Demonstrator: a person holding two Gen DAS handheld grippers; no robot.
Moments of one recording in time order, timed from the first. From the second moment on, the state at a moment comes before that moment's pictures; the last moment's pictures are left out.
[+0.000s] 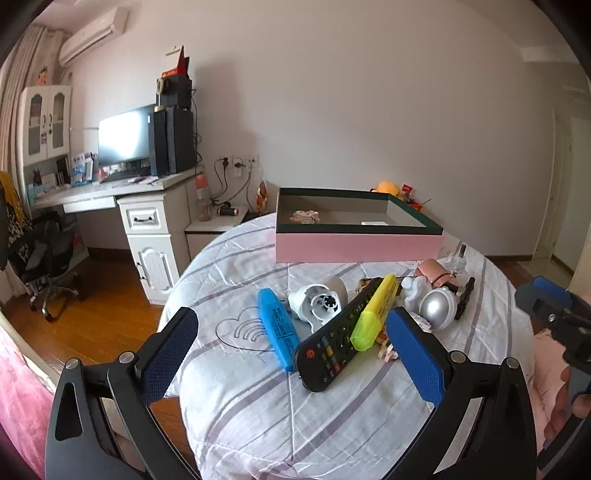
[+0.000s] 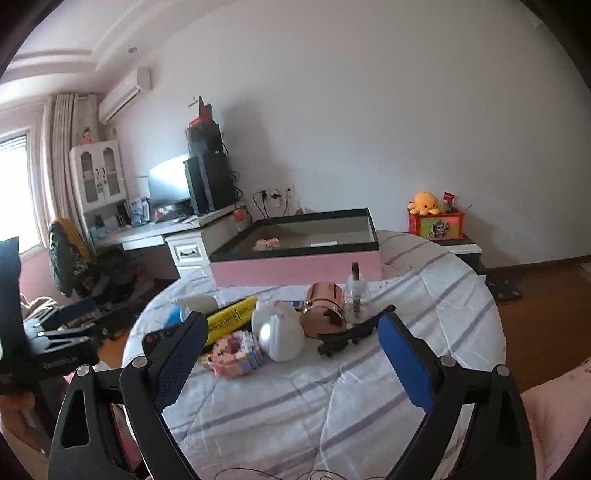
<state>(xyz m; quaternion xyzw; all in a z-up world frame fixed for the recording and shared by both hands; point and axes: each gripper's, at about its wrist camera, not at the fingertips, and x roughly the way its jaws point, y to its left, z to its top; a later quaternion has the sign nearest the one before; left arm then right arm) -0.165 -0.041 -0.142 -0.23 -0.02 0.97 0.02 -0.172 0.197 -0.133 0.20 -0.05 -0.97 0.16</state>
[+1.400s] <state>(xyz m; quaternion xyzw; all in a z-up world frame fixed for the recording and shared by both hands) -0.183 -0.013 -0.180 -0.29 0.04 0.96 0.04 -0.248 0.156 -0.182 0.34 0.00 -0.93 0.17</state>
